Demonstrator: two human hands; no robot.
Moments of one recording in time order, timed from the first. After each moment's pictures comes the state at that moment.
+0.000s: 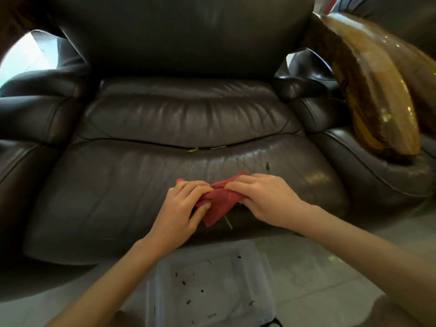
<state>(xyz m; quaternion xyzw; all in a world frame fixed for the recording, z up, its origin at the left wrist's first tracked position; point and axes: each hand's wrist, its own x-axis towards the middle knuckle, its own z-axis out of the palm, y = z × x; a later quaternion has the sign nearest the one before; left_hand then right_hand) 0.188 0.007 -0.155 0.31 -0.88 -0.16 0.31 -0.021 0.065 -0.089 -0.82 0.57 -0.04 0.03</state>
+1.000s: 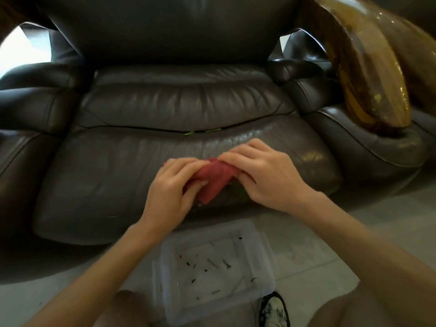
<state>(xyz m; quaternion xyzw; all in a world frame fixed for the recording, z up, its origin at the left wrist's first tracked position) 0.198 0.032 -0.123 0.30 -0.85 -0.15 0.40 0.001 0.100 -0.061 -0.81 0.55 -0.19 -0.07</state>
